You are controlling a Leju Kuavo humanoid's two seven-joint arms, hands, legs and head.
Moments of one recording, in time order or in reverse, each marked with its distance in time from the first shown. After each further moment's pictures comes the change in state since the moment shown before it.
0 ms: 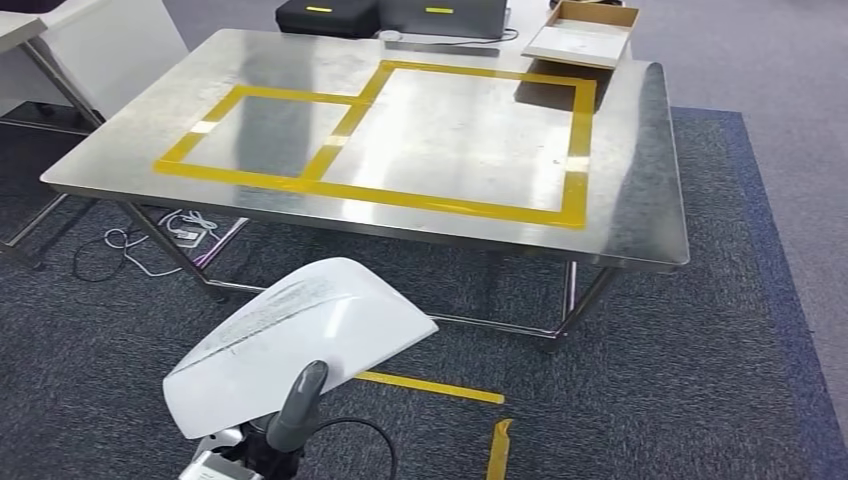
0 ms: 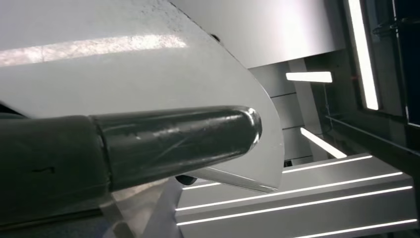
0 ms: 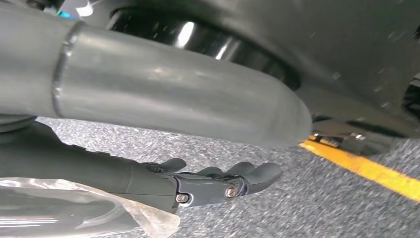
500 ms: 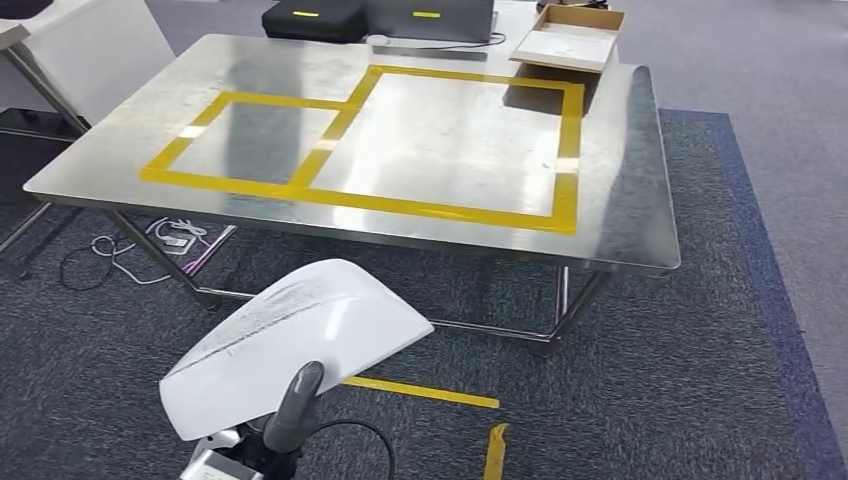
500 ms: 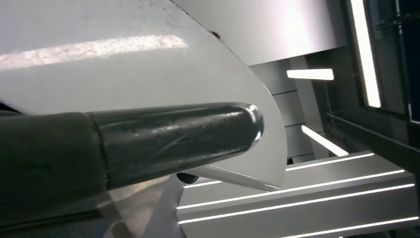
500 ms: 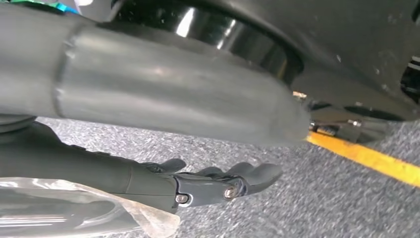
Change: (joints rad) left arm -0.002 0.002 0.000 0.000 0.001 0.002 0.000; right arm 0.001 0.000 -0.001 0.000 0.001 0.000 -0.001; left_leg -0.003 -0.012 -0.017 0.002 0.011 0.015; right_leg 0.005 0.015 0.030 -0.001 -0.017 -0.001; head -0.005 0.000
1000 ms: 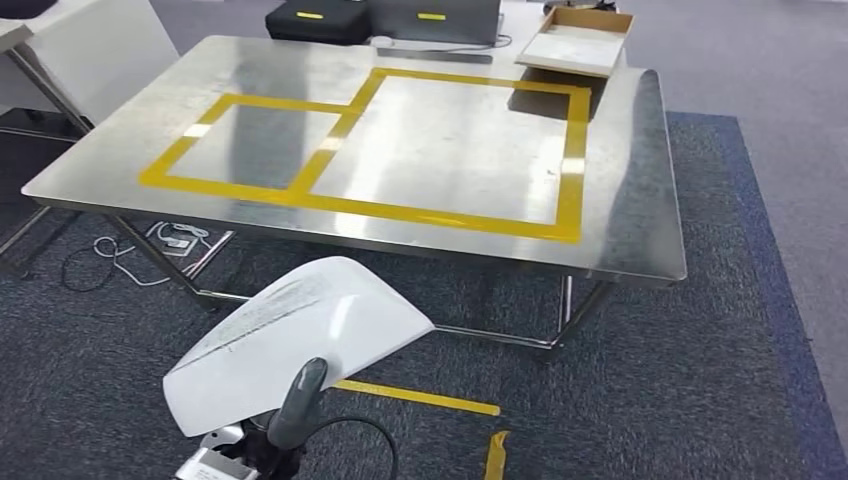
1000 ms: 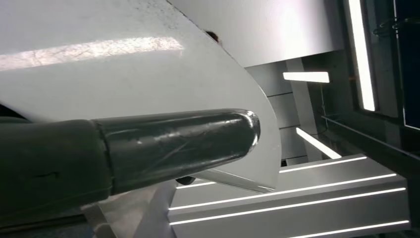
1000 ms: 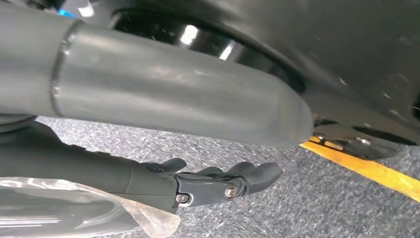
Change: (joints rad) left arm 0.003 -0.002 0.001 0.000 0.001 0.001 0.000; right arm 0.002 -0.001 0.000 0.000 0.000 0.000 0.001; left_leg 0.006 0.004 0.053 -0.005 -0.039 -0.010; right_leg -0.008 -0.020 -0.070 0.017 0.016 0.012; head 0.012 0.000
